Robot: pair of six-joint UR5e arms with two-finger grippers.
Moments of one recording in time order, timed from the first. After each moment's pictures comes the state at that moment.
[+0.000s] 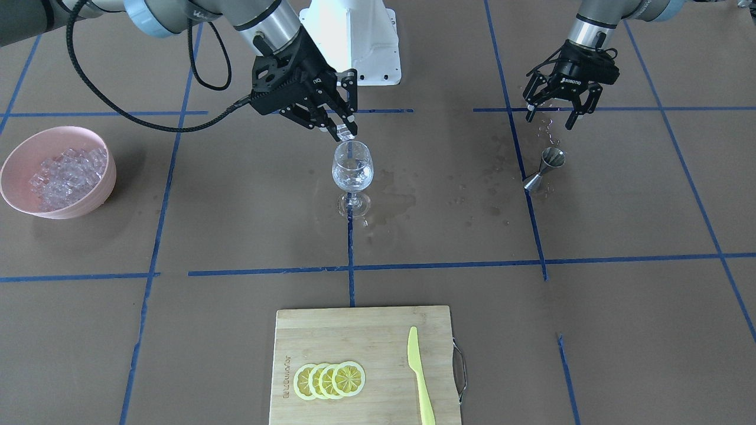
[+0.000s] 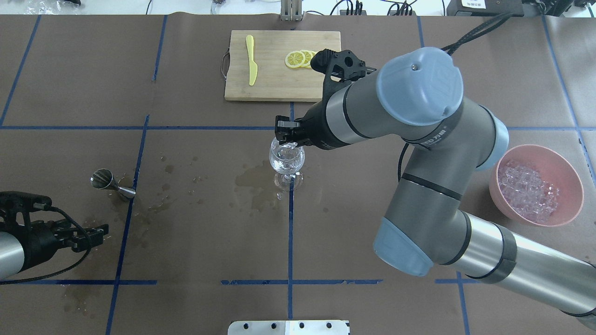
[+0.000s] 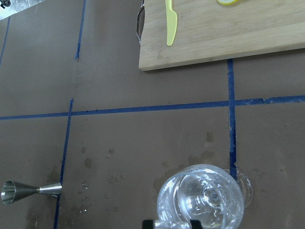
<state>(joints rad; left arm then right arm) -0.31 -1.18 -2.08 -2.49 -1.37 -1.21 0.58 -0.90 1.87 -1.30 1.89 1.35</state>
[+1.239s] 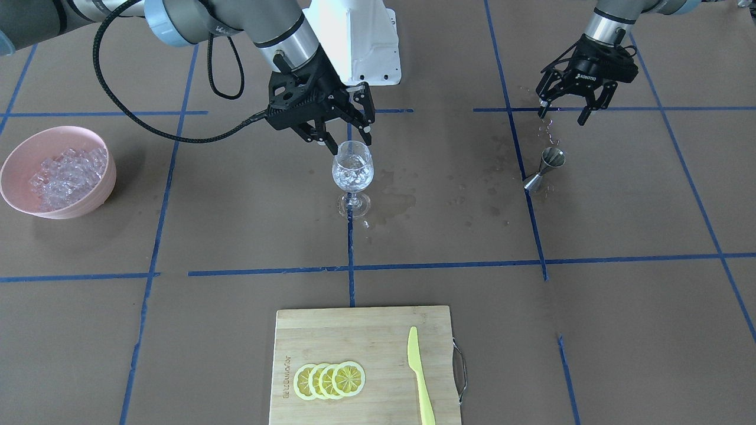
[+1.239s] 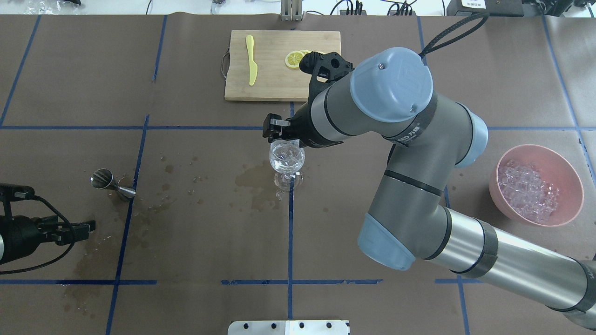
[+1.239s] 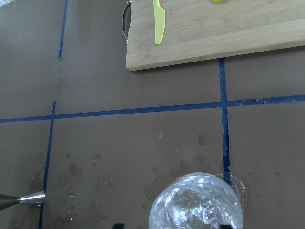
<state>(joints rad) -0.39 -1.15 -2.10 -2.48 -1.49 -1.20 0.58 -0.87 1.83 -1.35 1.88 1.35</state>
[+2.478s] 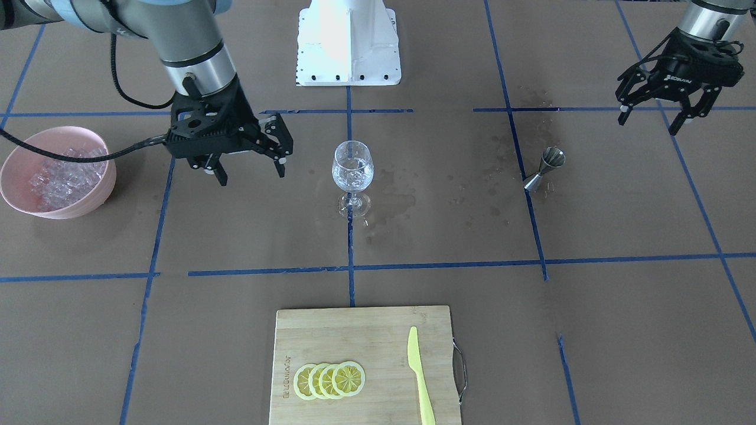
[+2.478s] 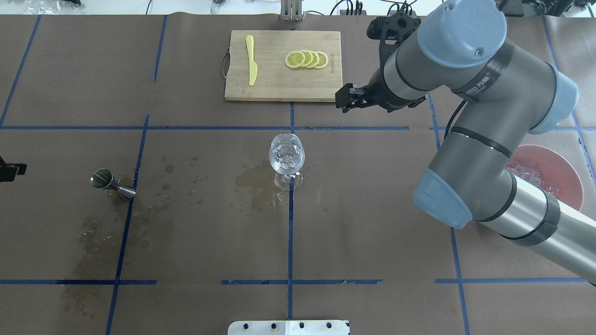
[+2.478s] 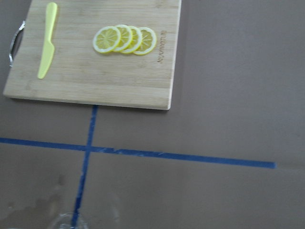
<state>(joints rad) -1.01 -1.27 -2.13 -2.14 -1.97 -0.55 0.78 -0.99 1.92 -1.64 1.91 0.98</state>
